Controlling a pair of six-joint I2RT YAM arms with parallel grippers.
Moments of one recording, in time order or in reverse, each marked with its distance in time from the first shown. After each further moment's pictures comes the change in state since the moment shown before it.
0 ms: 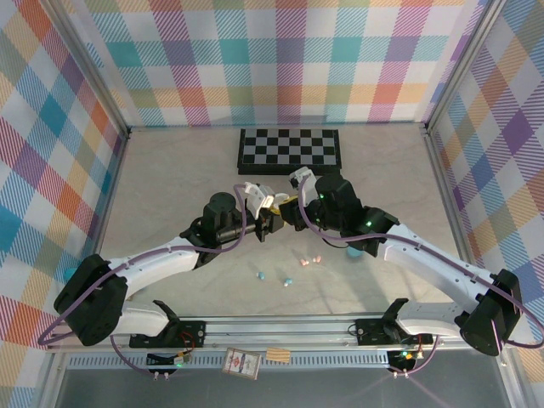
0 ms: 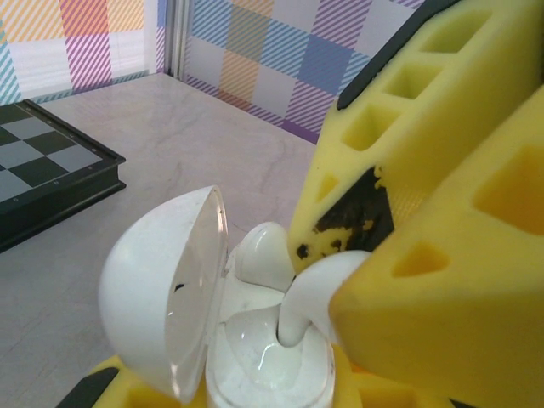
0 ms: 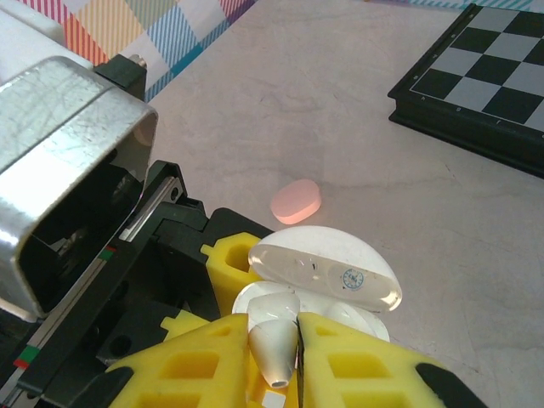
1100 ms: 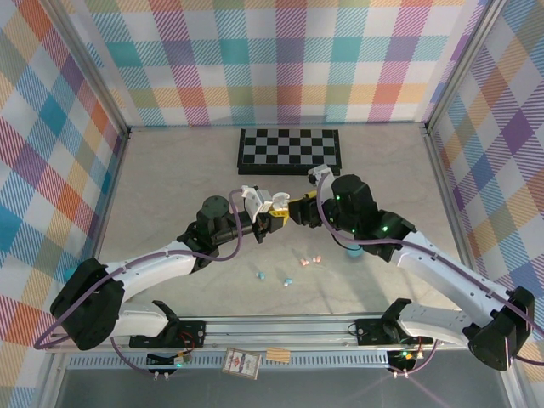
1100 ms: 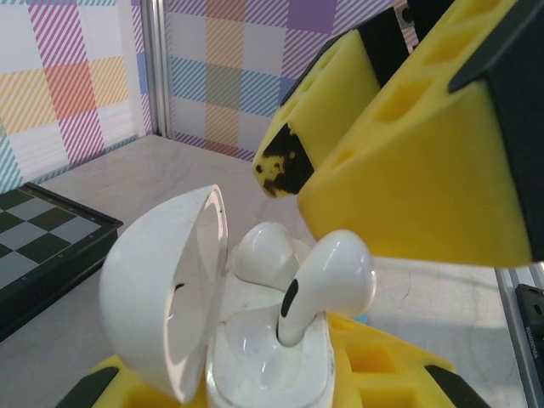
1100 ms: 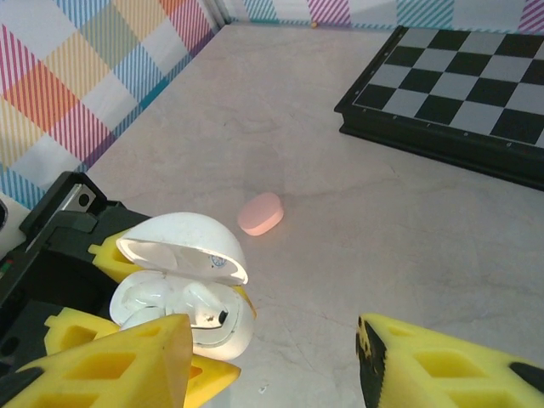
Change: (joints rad) left arm 0.000 -0.032 -0.046 0.131 0.042 0.110; right arm -0.055 -0.102 -0.041 -0.034 0.045 0.048
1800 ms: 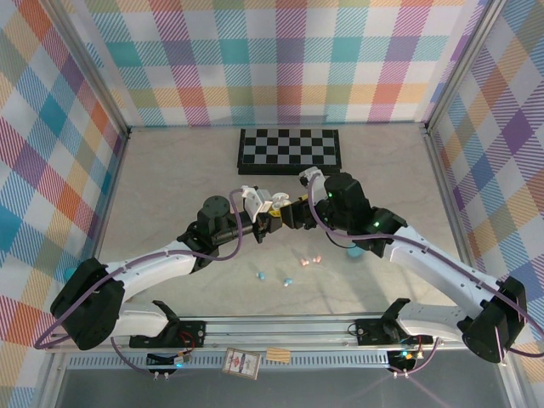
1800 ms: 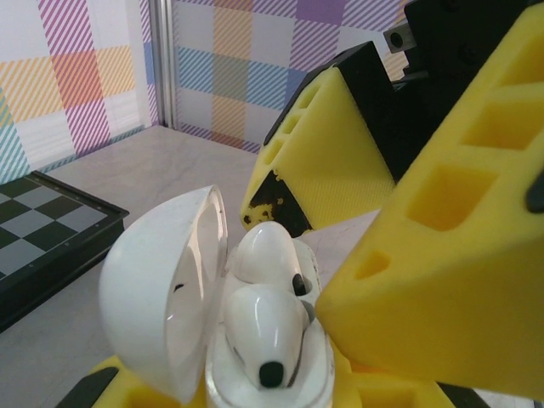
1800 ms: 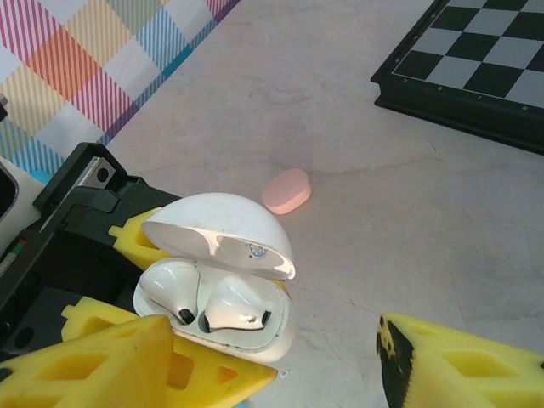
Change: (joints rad) left arm 0.000 0.001 0.000 -0.018 -0.015 -0.001; right arm 0.000 0.061 0.012 0.007 -0.087 -0.006
